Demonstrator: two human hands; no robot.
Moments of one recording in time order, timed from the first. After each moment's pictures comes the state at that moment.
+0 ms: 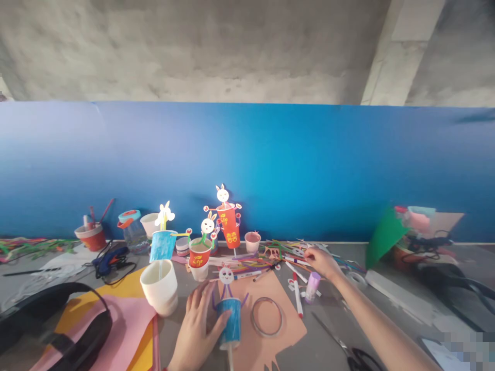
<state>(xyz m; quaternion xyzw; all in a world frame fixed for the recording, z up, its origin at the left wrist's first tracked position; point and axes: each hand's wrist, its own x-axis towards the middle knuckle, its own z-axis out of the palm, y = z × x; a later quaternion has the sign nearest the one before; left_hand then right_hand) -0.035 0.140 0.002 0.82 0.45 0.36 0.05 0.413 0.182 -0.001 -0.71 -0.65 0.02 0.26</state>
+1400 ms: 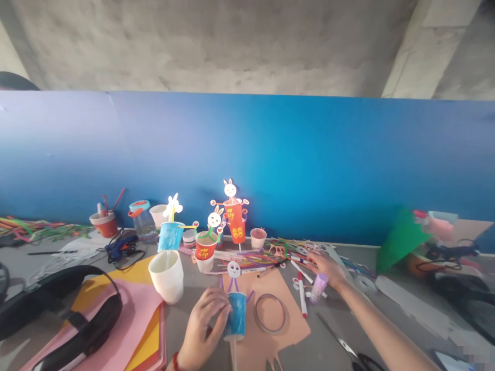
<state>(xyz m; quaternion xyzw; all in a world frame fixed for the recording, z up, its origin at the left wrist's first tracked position) -0.024 0.120 0.026 0.83 0.28 0.45 0.19 0.394 0.168 0.004 -0.68 -0.70 0.01 0.22</state>
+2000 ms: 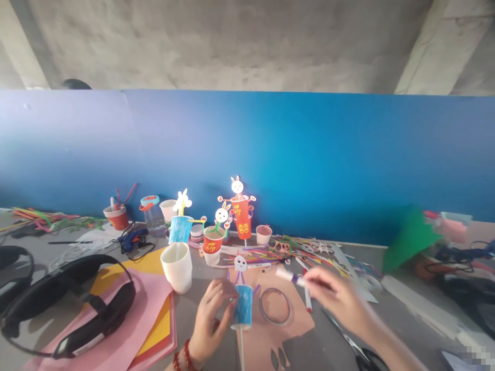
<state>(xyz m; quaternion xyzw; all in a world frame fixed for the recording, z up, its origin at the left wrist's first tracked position) -0.022 0.110 0.034 0.82 0.26 0.49 0.14 0.296 0.053 0.087 -0.59 -0.71 0.17 0.36</state>
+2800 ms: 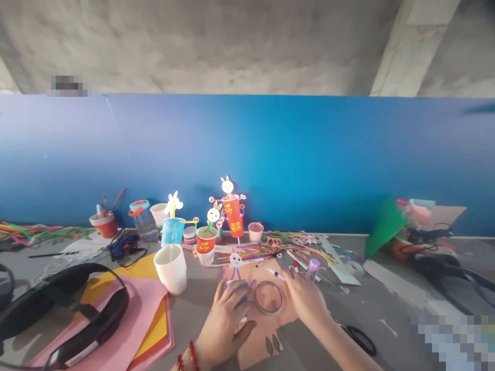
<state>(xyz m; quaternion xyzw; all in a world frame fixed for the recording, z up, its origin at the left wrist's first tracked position) -0.003 0.098 0.037 0.94 0.26 0.22 0.04 0.251 0.074 0.027 -0.70 -0.70 -0.04 0.13</state>
